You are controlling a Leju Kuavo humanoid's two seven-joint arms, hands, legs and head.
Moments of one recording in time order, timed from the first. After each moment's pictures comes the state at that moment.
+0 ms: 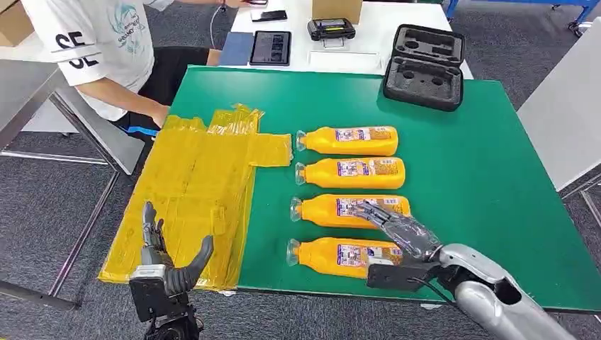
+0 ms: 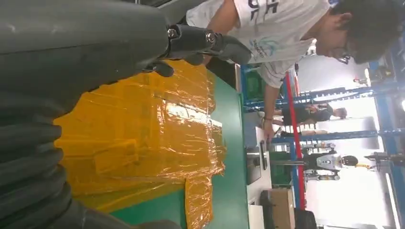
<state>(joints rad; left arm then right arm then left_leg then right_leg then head) 0.15 -0.20 -0.23 -1.47 -0.22 0.53 -0.67 -0.26 -0.63 0.72 -1.62 0.38 0.24 -0.04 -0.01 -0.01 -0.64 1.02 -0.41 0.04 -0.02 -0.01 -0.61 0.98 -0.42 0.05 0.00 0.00</state>
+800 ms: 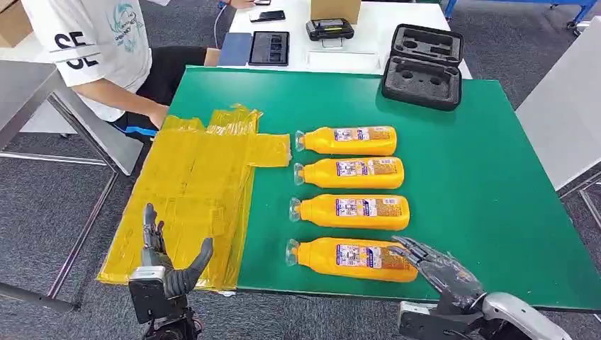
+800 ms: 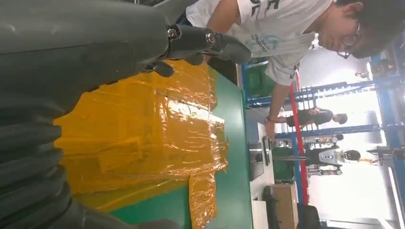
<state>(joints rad) 0.16 -0.20 -0.22 -1.47 -0.23 0.49 -0.67 0.09 -0.76 0.49 -1.87 0.44 0.24 0.01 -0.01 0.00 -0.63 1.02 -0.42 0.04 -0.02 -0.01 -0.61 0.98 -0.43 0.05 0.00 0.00</state>
